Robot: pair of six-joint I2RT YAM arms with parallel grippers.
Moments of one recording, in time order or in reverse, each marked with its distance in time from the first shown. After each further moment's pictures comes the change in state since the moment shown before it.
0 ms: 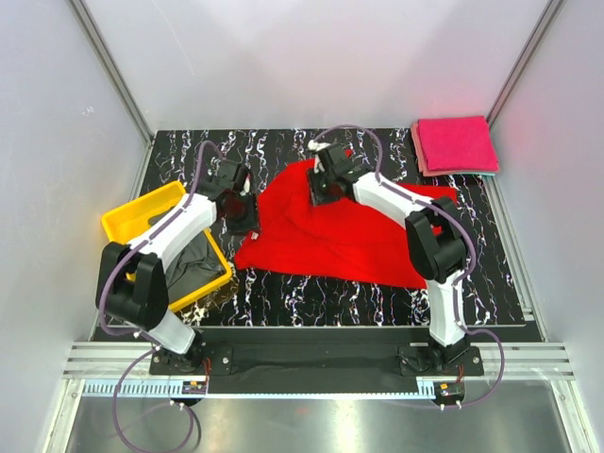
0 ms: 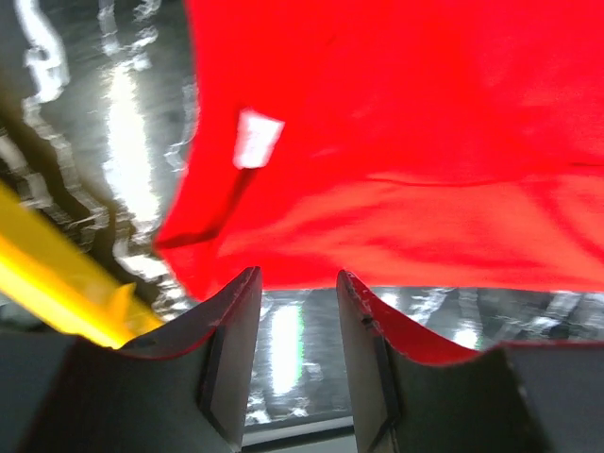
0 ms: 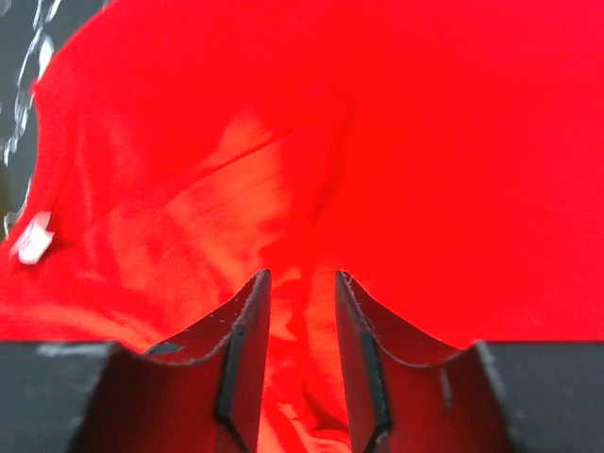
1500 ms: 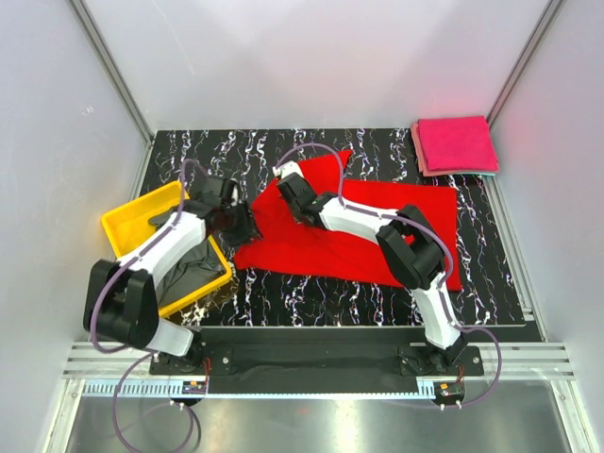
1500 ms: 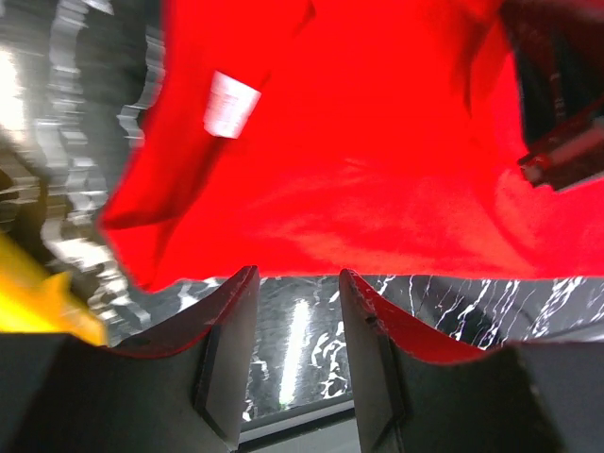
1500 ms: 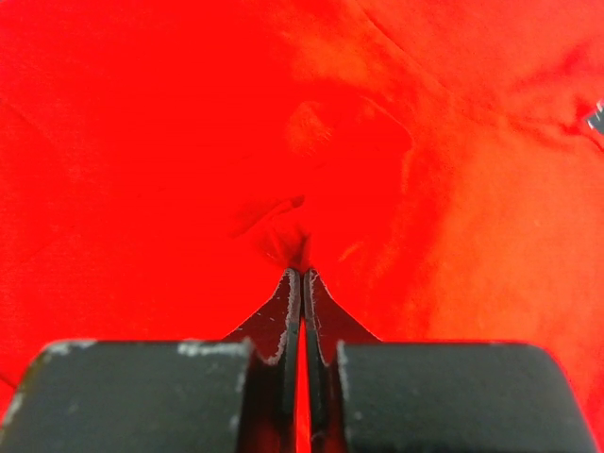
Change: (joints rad) left arm 0.071 -0.150 -0.213 0.183 0.158 -0.150; right arm 0.239 0.082 -0.034 0.146 0.473 -0.136
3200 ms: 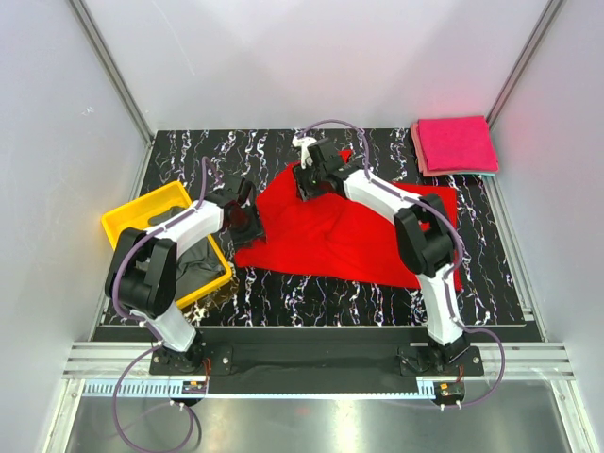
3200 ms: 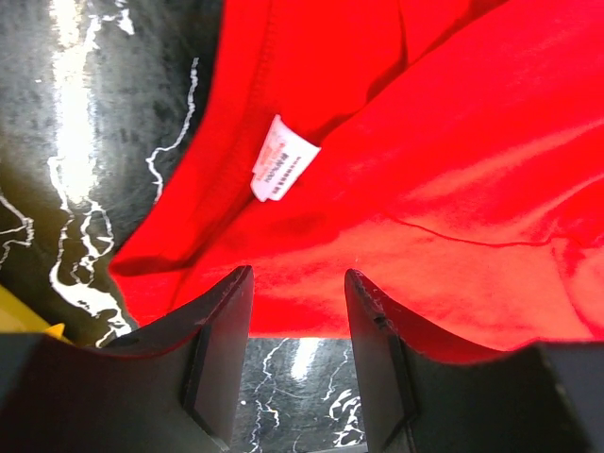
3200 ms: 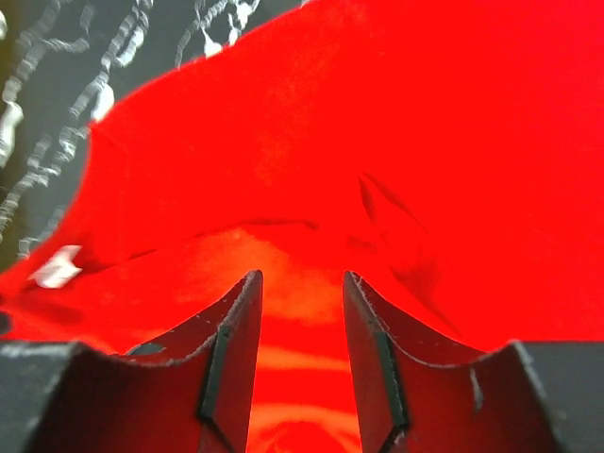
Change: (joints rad) left arm -0.061 0.230 0.079 -0.004 -0.126 -0.054; right arm -0.208 -0.009 0.130 -0.069 -0.518 0.003
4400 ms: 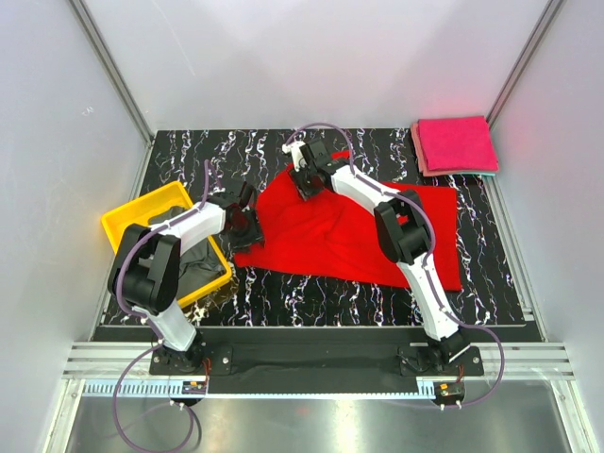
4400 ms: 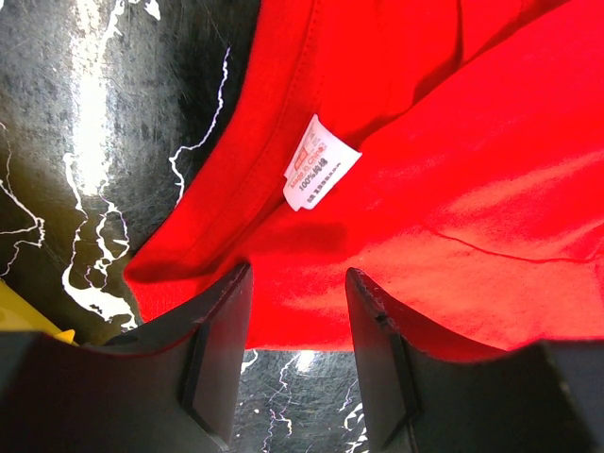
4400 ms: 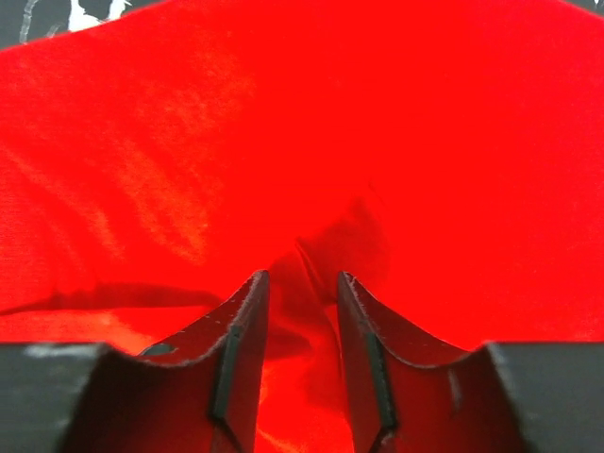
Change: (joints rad) left arm -0.001 0.027 -0.024 0.008 -0.032 -0.005; right arm -0.016 0.300 0.328 -0.143 0.029 -0.223
